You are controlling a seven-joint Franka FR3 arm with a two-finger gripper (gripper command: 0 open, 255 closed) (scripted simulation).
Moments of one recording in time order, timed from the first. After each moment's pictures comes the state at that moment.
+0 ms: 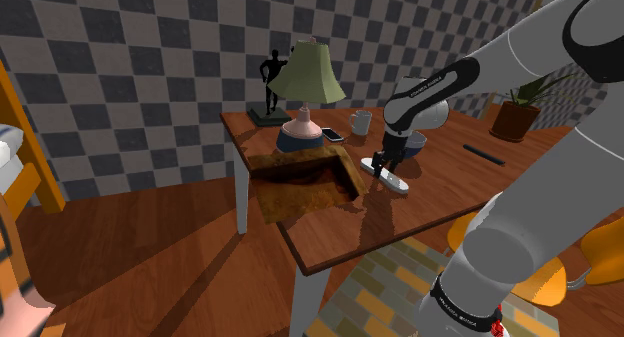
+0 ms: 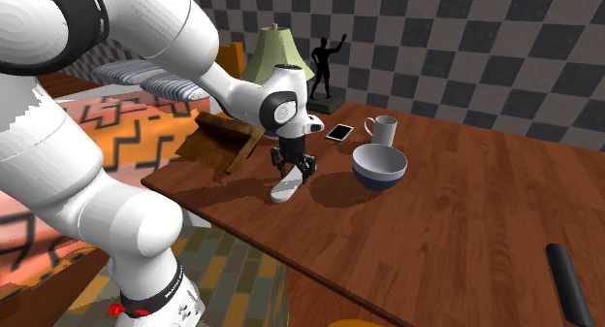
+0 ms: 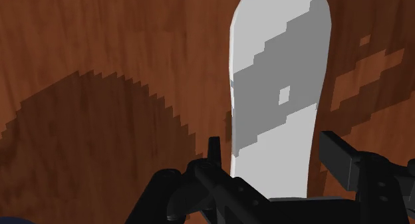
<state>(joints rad) -0.18 -0.23 -0.51 -2.58 -0.18 2.38 -0.22</state>
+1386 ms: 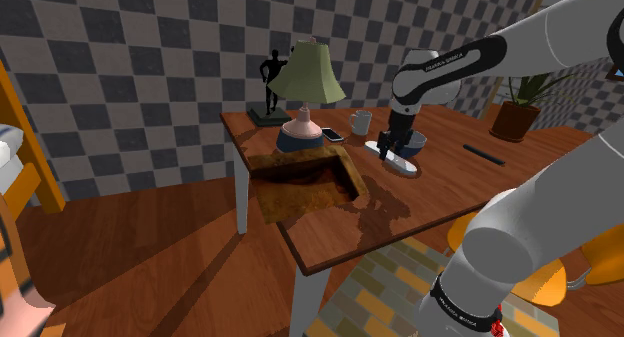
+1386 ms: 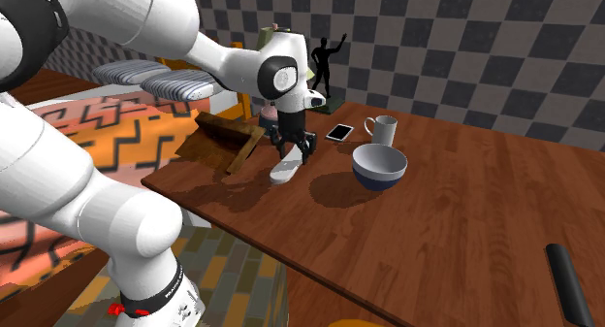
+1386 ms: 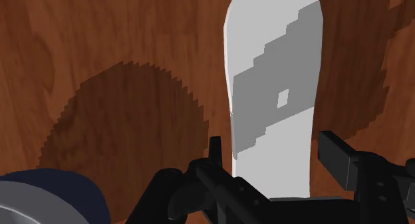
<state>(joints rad) -0.19 -0.36 -0.47 -2.48 -0.21 2.16 -0.19</state>
